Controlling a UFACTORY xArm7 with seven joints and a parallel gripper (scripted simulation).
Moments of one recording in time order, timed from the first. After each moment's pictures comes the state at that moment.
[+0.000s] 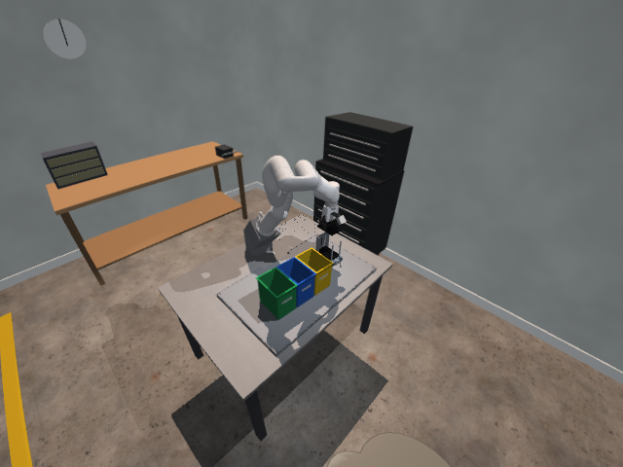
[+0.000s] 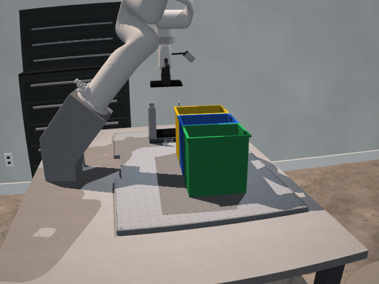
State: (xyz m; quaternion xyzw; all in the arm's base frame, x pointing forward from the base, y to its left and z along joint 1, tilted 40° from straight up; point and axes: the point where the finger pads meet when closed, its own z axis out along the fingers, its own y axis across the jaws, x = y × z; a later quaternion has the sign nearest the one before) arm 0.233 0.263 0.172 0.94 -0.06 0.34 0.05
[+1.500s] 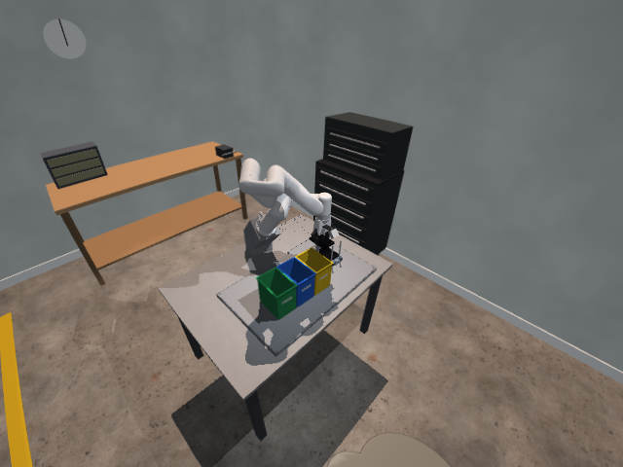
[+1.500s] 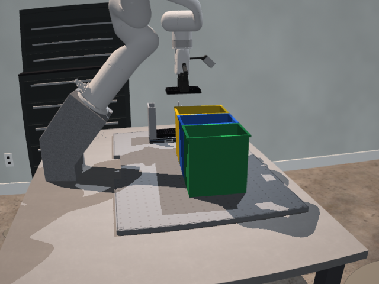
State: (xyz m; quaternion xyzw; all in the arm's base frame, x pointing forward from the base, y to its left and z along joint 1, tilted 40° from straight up) arm 0.265 0.139 0.207 0.94 -0.06 0.34 0.05
